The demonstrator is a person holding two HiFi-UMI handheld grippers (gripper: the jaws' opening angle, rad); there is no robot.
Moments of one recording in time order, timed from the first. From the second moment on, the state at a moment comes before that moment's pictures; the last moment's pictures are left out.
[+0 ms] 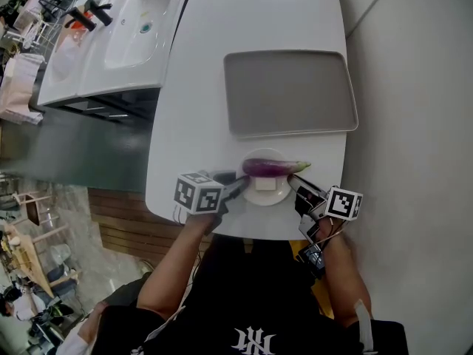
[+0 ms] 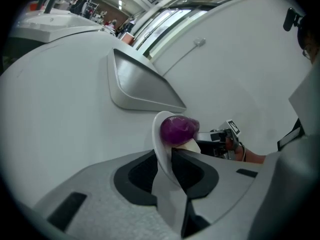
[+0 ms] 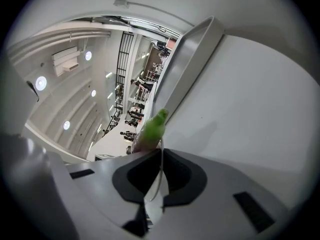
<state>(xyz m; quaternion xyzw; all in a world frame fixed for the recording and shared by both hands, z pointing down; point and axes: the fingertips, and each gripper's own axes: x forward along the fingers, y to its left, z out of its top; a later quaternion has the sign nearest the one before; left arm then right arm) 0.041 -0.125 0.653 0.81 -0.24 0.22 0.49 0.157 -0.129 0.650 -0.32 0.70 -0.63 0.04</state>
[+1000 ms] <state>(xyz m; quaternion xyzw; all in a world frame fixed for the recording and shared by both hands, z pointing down) 0.047 -0.120 0.664 0.82 -0.27 0.38 0.33 0.169 -0.119 0.657 -0.37 0.70 -0.61 -0.03</state>
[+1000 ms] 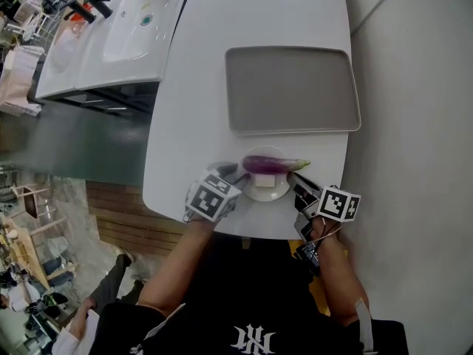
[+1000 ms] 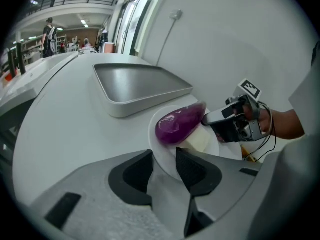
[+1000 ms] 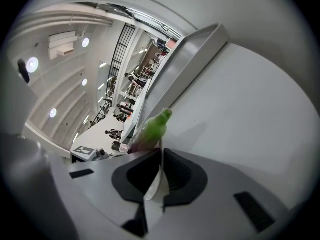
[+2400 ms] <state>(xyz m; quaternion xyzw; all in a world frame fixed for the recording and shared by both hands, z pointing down) 0.037 -0.144 0.683 0.81 -0.27 0.49 0.14 0.151 -0.143 0.689 -0.42 0.76 -0.39 -0.32</state>
